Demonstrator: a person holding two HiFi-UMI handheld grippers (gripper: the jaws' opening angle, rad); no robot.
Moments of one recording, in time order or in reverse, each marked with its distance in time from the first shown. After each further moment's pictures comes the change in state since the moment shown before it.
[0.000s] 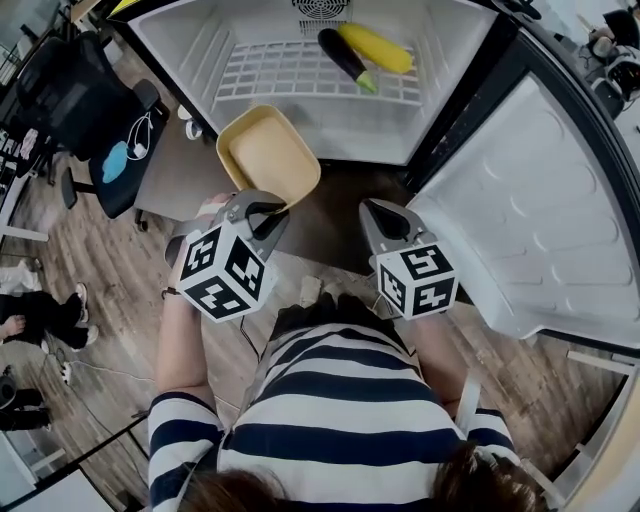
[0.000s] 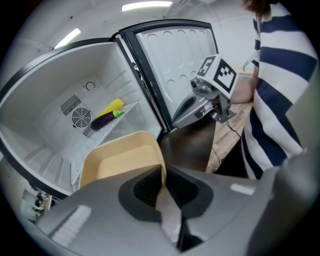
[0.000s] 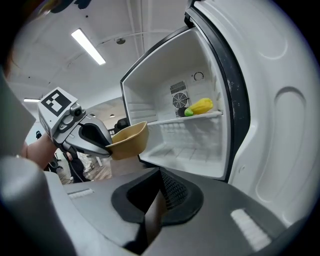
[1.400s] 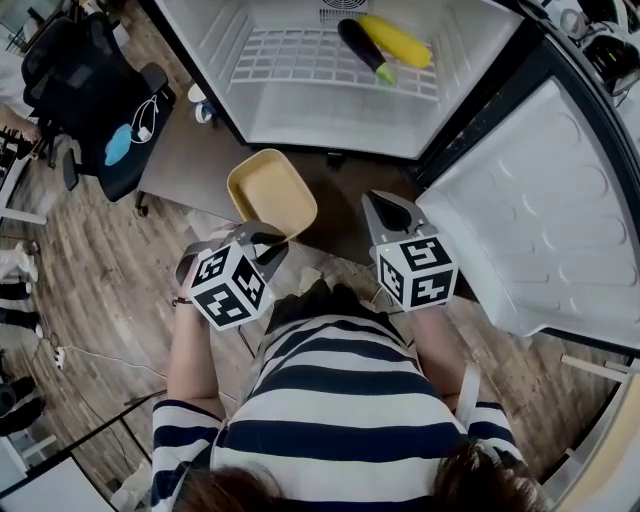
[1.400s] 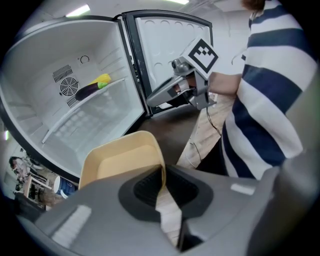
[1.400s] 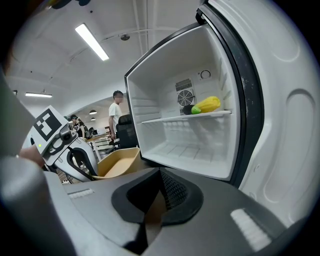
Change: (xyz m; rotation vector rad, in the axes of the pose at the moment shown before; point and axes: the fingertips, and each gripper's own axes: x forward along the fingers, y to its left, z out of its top) left arm 0.010 -0.075 -0.062 -0.114 0.055 -0.176; right arm 0.011 0.016 -0.005 -0.041 0.019 0.000
